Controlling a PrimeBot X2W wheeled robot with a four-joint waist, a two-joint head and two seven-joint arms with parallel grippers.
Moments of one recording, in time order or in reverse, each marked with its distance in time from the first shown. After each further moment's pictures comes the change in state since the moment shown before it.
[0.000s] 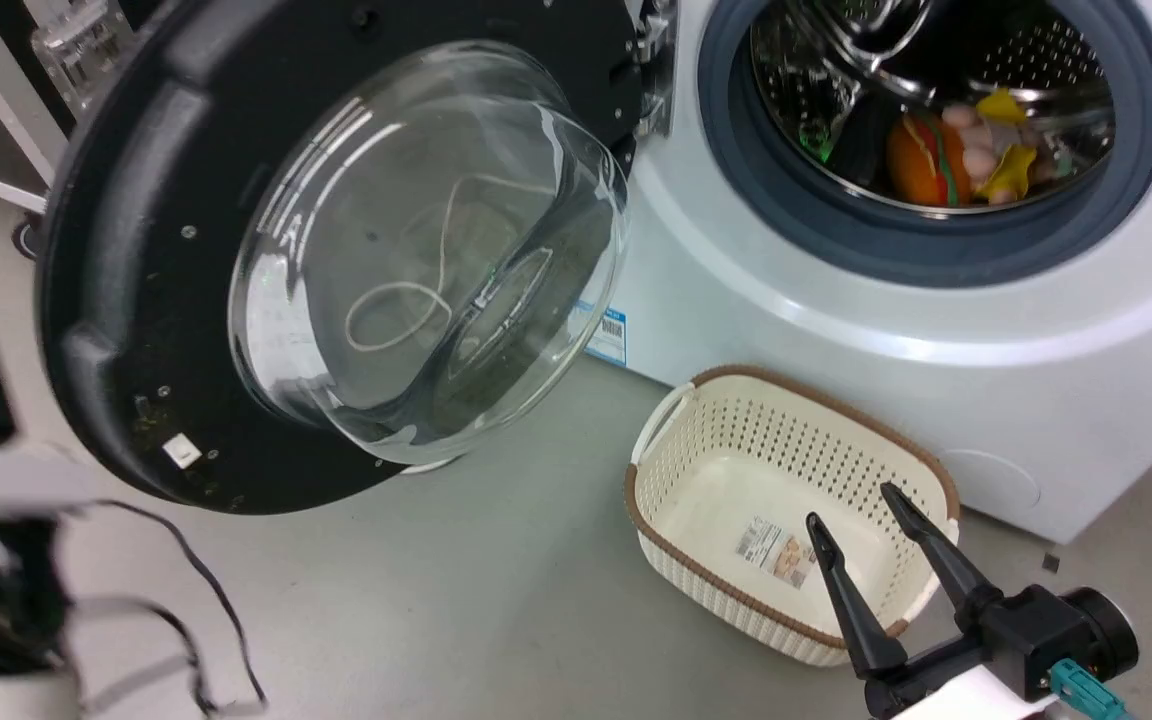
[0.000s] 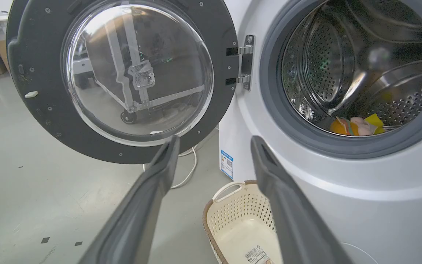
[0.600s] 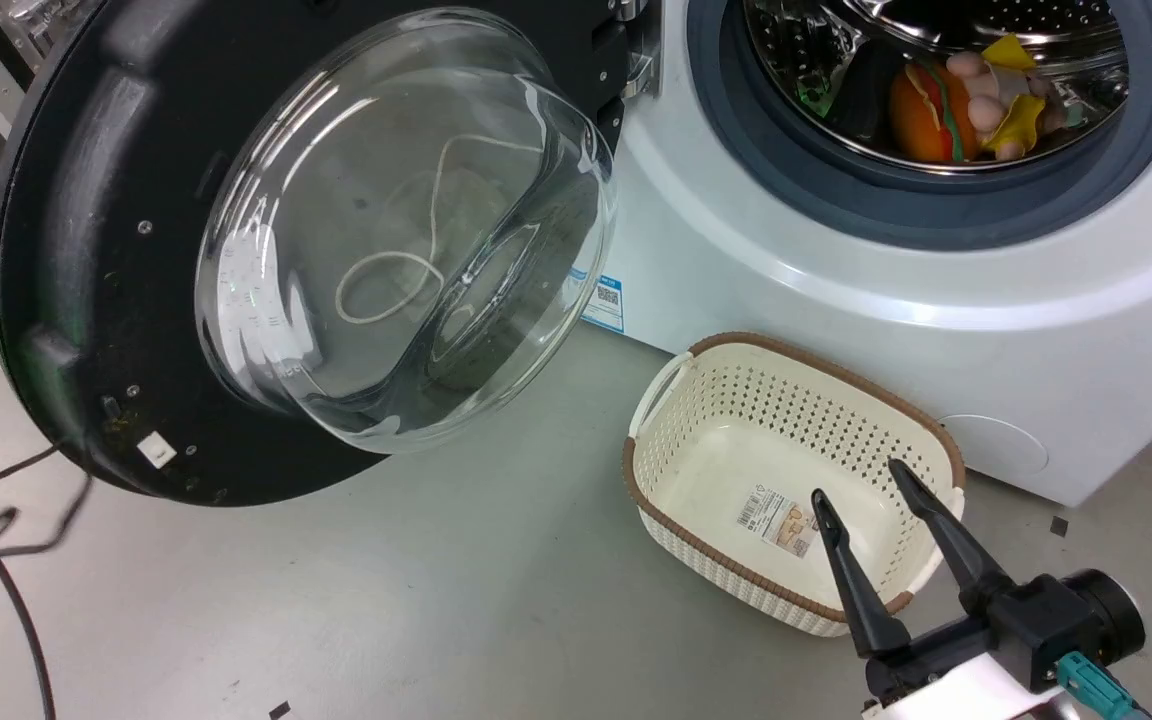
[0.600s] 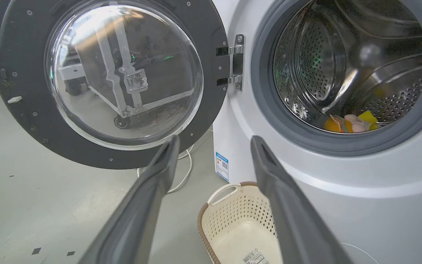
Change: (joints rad) left arm -0.323 0.157 0.190 0.453 -0.560 0.110 0.621; right arm -0.028 -0.013 0.017 -0.002 0.003 0.000 -0.037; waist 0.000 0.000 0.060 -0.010
